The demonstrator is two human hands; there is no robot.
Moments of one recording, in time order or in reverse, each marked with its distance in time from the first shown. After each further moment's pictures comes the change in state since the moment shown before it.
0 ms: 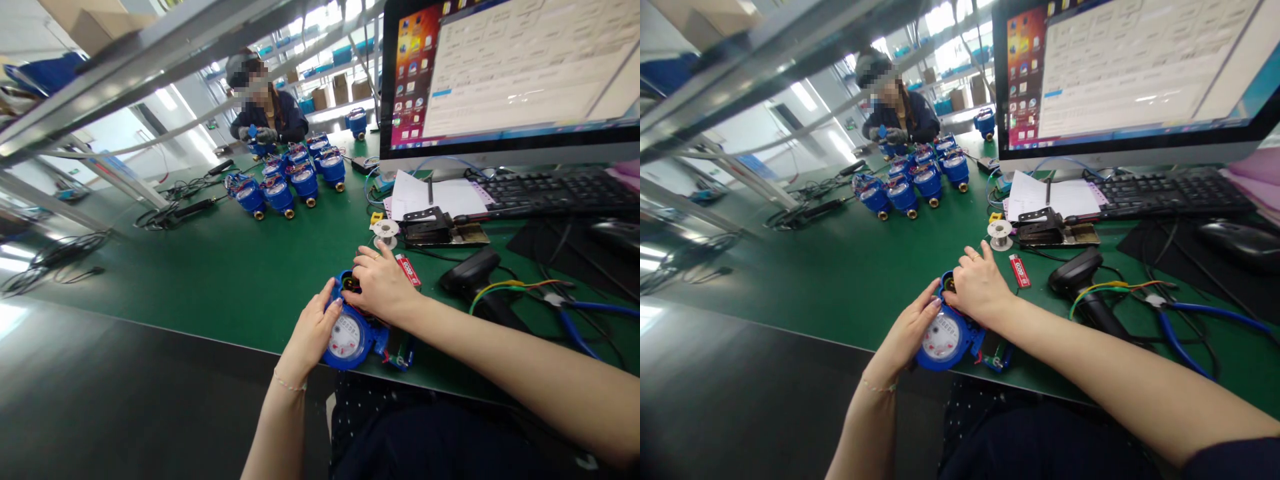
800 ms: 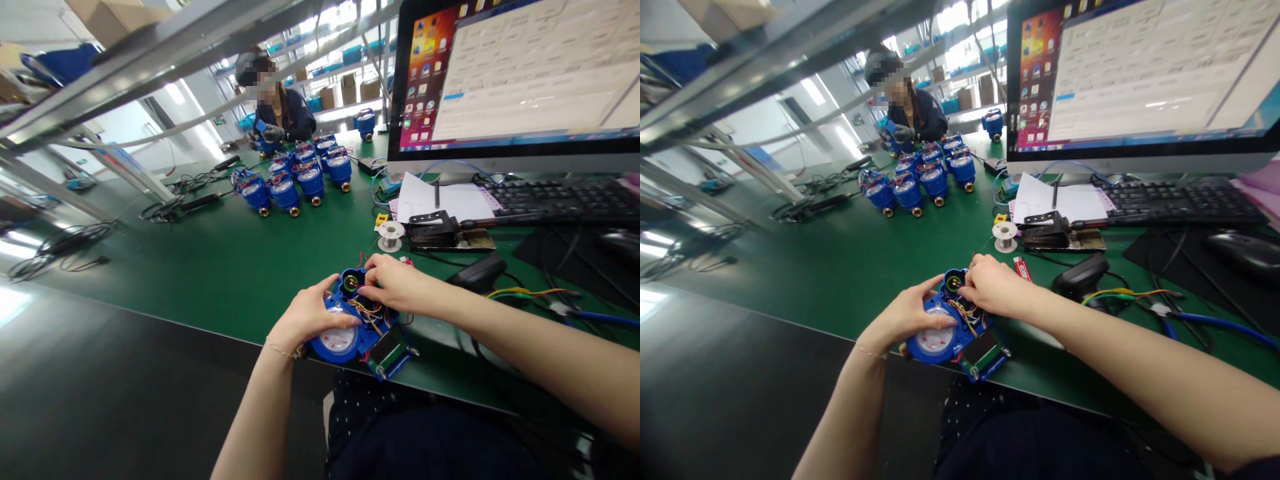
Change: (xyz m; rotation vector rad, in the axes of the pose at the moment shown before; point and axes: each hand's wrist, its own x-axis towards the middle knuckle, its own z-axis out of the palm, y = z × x) left_hand 0.016 0.015 -0.022 0.172 -0.158 -0.047; right_hand 0.000 0.019 -0.020 0.134 -0.248 0.003
